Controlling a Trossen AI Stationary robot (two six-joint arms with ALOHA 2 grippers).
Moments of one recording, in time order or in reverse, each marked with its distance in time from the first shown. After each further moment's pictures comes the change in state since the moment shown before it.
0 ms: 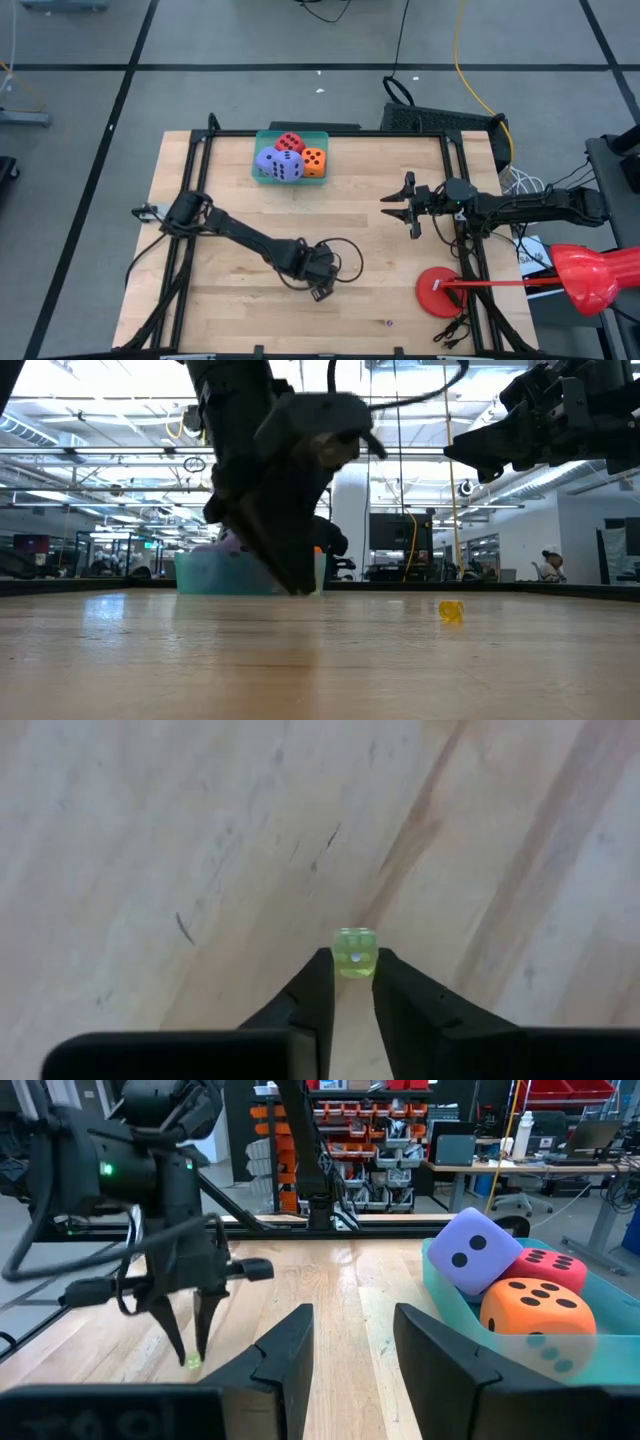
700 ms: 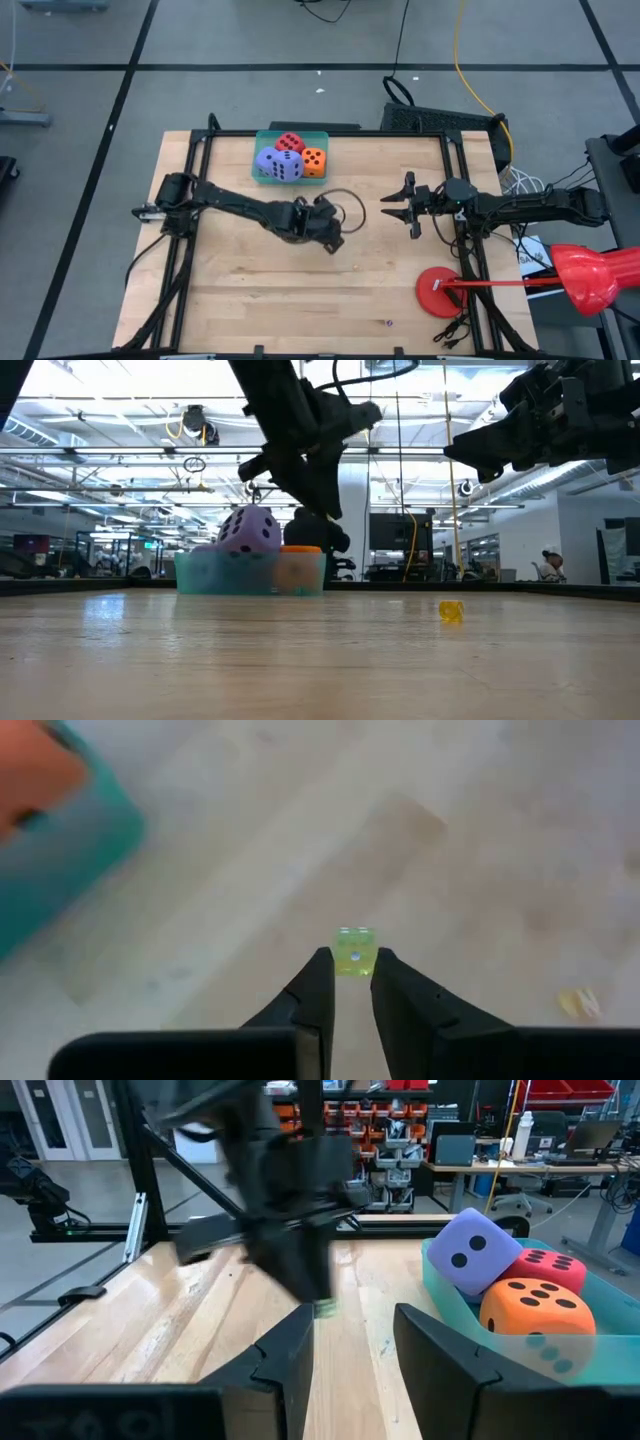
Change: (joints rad) left arm 0.192 -0.145 0.001 -0.002 -0.265 0.044; right arm 0.000 0.000 0.000 0.000 0.000 0.000
